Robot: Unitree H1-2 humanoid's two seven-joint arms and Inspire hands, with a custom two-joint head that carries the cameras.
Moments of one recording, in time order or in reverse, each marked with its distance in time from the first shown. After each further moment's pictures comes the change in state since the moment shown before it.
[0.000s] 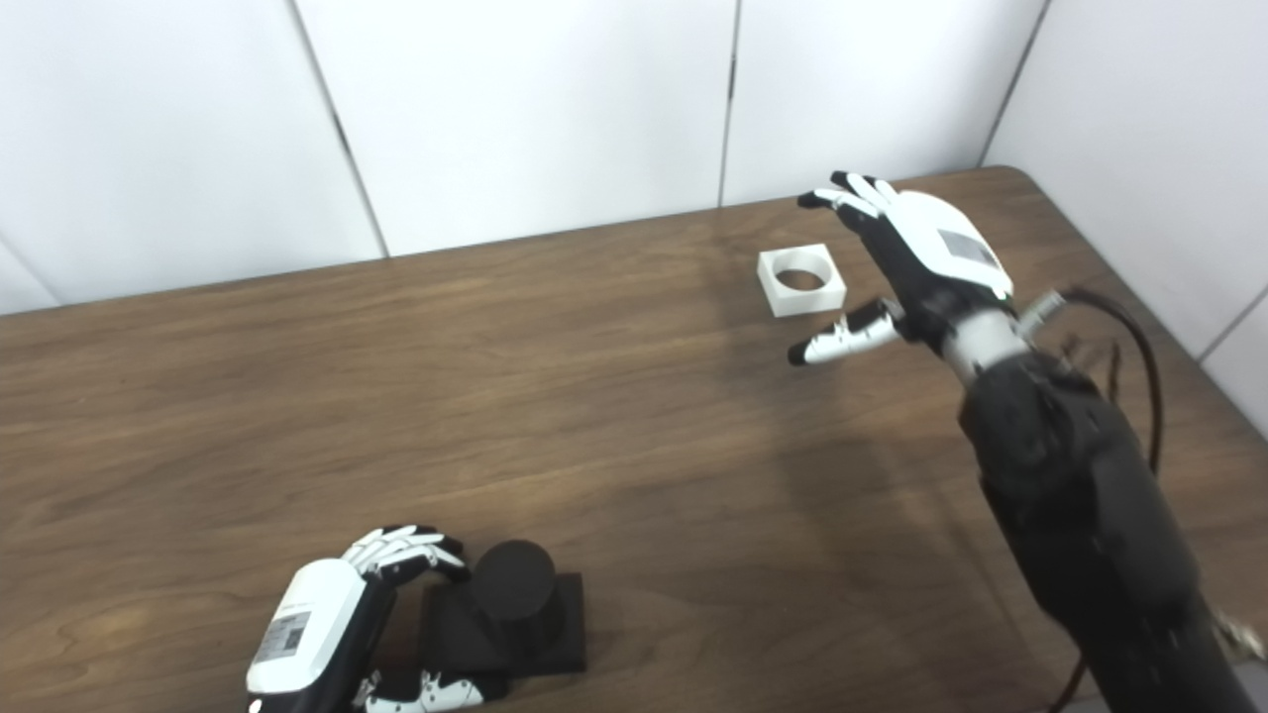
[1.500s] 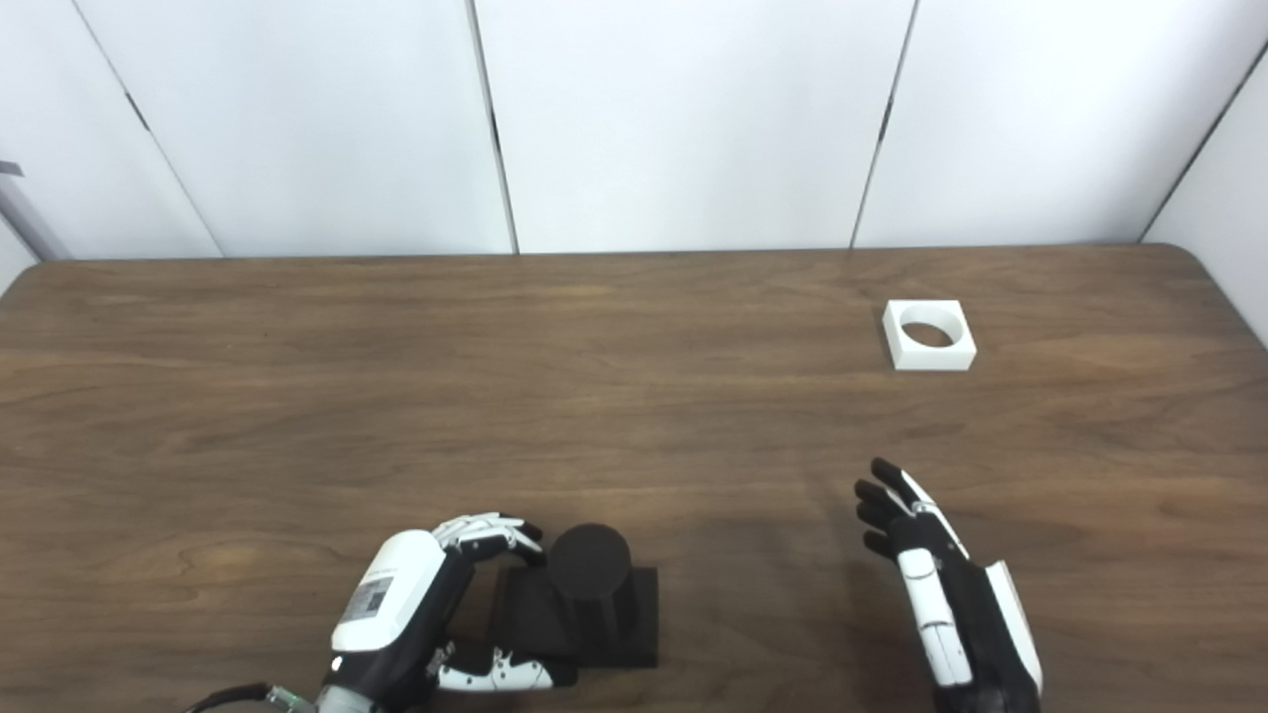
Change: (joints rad) left arm 0.000 -0.010 -0.044 -0.032 -0.060 0.093 0.035; right arm 0.652 0.463 0.042 -0.191 0.648 -0.278 -0.419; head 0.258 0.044
